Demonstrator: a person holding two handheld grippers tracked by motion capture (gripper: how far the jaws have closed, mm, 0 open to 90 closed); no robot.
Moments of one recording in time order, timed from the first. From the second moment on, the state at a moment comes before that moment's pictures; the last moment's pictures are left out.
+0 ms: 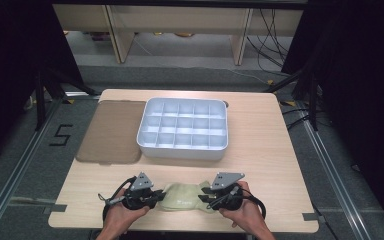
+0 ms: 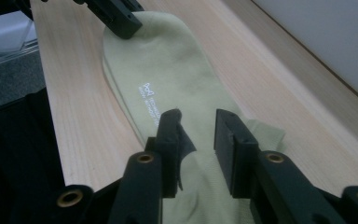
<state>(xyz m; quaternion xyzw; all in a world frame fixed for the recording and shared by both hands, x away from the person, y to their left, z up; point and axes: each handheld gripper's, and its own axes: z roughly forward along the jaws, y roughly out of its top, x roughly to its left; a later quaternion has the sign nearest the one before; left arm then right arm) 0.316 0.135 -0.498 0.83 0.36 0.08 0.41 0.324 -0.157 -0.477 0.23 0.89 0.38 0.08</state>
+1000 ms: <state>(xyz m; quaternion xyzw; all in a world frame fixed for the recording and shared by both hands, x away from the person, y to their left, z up) 0.305 0.130 -0.473 0.82 0.35 0.08 0.45 0.323 -0.108 -0.505 0.19 0.92 0.34 0.05</state>
